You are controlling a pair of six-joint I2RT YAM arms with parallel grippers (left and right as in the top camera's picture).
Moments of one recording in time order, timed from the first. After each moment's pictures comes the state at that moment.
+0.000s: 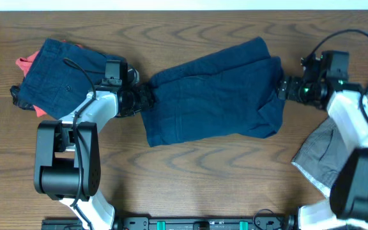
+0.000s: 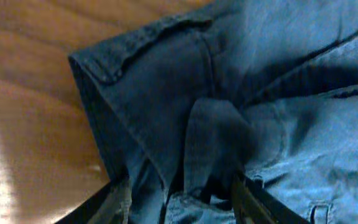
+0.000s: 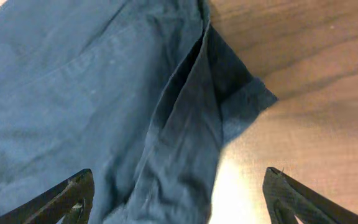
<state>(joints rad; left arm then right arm) -0.08 1.87 1.05 -0.38 0.35 -0.40 -0.14 1.71 1.16 -0.55 -0.25 0.13</state>
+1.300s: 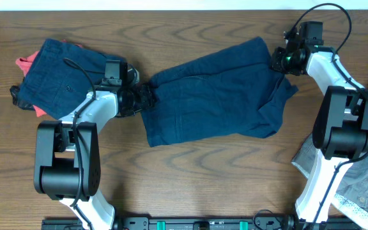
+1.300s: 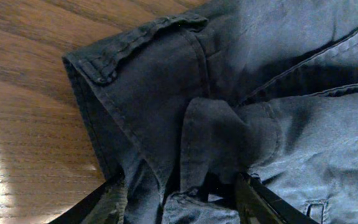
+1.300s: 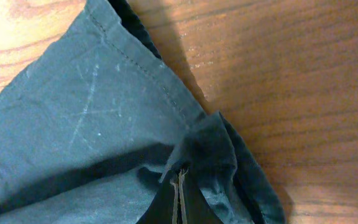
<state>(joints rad) -0.08 1.87 1.05 -0.37 0.36 -0.40 -0.09 2.23 1.63 -0.51 -0.32 0.22</state>
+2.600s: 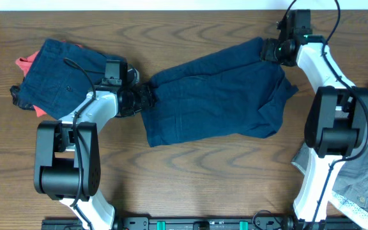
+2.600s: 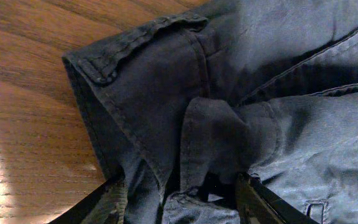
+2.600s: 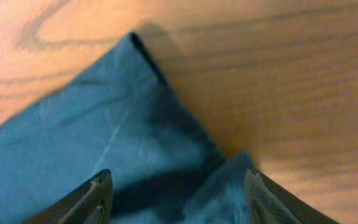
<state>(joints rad) -0.08 1.87 1.05 -0.37 0.36 -0.40 -0.01 2.27 1.77 -0.56 -0.13 0.24</state>
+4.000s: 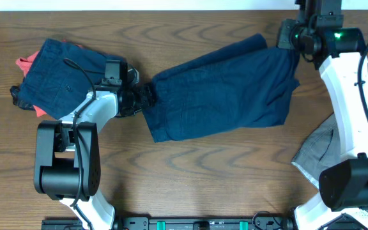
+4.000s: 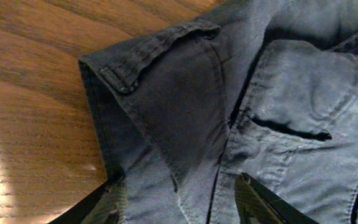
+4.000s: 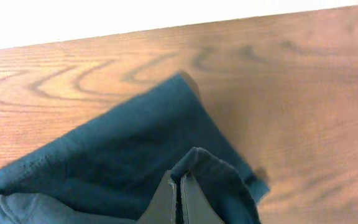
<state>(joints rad) -0.08 1.87 1.05 -0.37 0.36 -0.40 0.08 1.78 1.77 -0.80 0.02 0.18</state>
